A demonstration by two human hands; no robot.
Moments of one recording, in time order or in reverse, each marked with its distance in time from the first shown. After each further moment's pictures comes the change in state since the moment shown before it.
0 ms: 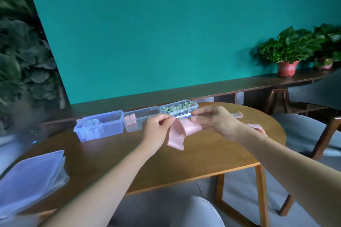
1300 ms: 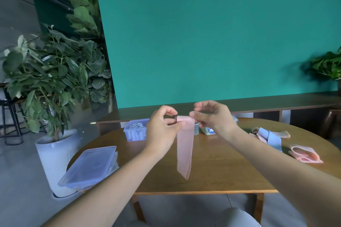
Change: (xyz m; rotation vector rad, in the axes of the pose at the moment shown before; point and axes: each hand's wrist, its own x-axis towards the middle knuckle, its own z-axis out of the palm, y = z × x) left_hand -0.039 0.038 -0.119 -0.014 0.284 0.019; right_hand 0.000 -0.065 0.137 0.115 0.015 -0.267
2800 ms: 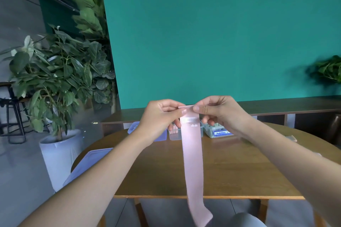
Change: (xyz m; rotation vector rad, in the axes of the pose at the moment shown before) left_hand 0.034 0.026 -0.040 -0.228 -0.279 -0.051; right_hand 0.008 -0.040 0.000 -0.023 -0.287 0.008
